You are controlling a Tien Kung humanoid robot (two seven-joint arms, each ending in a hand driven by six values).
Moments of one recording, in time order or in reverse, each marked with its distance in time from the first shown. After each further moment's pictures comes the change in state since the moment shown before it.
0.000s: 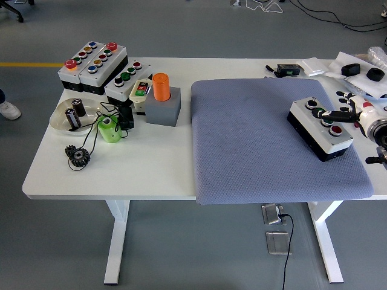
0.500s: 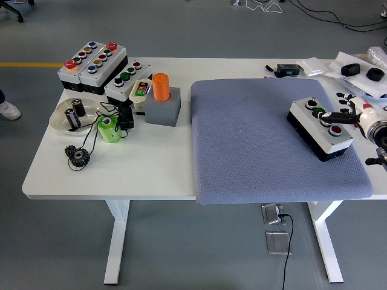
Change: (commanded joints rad) left arm 0.001 0.000 0.003 0.000 -0.002 -0.001 0.000; right arm 0.005 0.016 -0.014 -0.018 -0.018 0.003 -0.005
